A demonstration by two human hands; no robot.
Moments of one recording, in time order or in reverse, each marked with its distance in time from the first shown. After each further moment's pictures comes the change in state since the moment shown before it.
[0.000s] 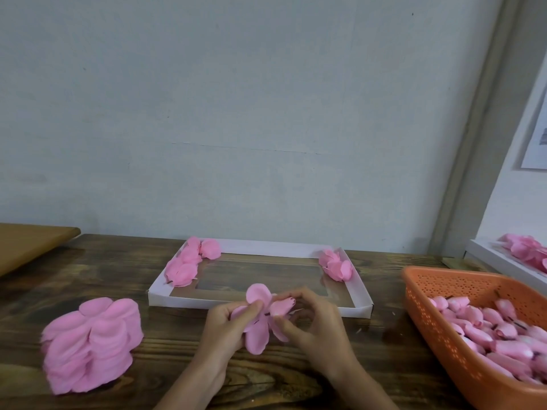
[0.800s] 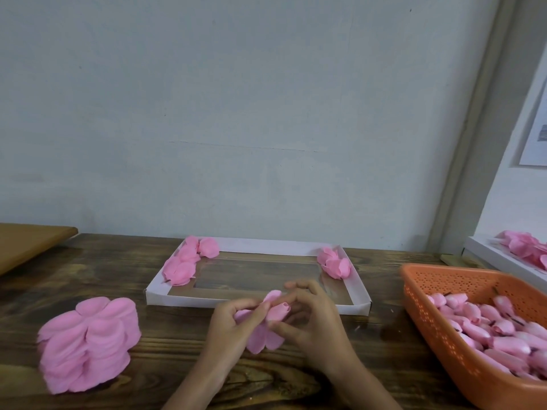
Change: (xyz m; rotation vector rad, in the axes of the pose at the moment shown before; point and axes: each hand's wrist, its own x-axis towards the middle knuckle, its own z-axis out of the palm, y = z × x) left_hand -0.006 0.003 0.006 0.182 -0.133 0.308; right_hand 0.002 -0.003 -0.002 -0.056 -0.012 0.042
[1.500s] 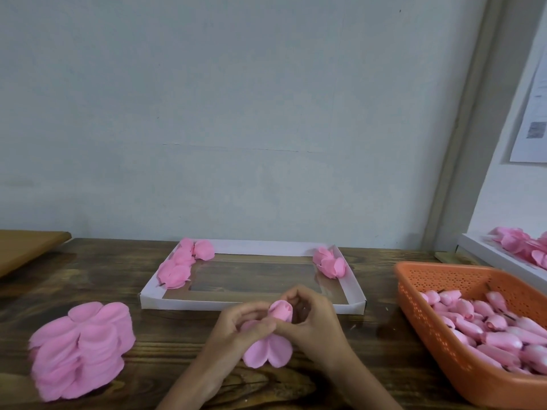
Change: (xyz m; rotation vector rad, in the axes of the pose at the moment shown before) left_hand -0.005 0.004 0.002 -0.165 -0.212 -0.011; right_hand -0.001 -0.003 -0.006 0.174 -0.012 0.037
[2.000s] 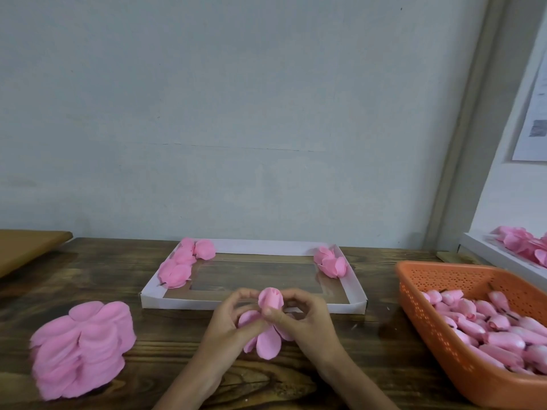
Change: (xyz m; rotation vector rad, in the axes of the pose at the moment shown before) left_hand 0.005 -0.009 -0.005 -0.028 0.099 -0.071; right_hand 0.003 0.007 0.013 0.216 0.019 0.104
